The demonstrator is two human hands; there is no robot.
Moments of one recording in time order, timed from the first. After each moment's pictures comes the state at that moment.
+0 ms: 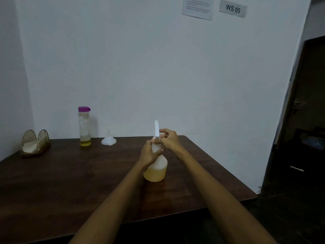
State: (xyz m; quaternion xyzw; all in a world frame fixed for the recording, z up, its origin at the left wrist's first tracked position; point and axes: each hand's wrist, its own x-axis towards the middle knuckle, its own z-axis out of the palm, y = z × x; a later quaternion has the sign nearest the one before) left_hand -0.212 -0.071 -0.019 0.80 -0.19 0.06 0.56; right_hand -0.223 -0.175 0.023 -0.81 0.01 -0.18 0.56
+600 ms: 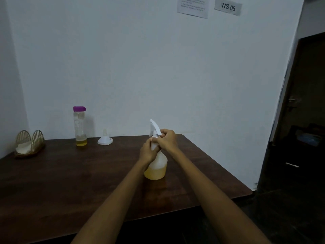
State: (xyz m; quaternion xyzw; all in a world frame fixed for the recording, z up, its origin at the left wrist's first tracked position) left_hand -0.211 -0.085 -0.020 0.78 -0.19 0.08 0.59; right_hand -0.229 -0.172 0.015 -0.83 0.04 -0.27 0.49
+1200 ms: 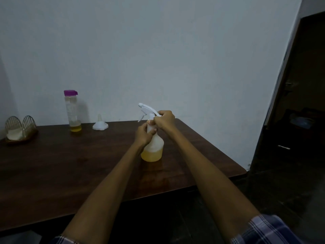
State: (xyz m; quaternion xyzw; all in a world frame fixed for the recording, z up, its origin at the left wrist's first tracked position) left_hand -0.211 -0.083 -0.021 0.76 -0.20 0.08 0.61; right_hand -0.230 -0.175 0.028 -0.82 0.08 -0.25 0.51
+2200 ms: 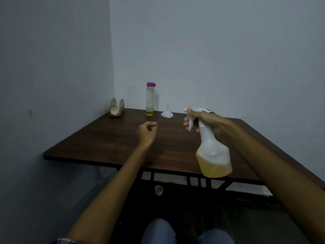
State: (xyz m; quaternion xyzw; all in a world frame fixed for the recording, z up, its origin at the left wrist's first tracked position) left_hand -0.290 0.125 -0.043 0.76 0.04 0.24 0.60; right_hand -0.301 -0.080 0.040 -0.79 -0.11 0.08 0.59
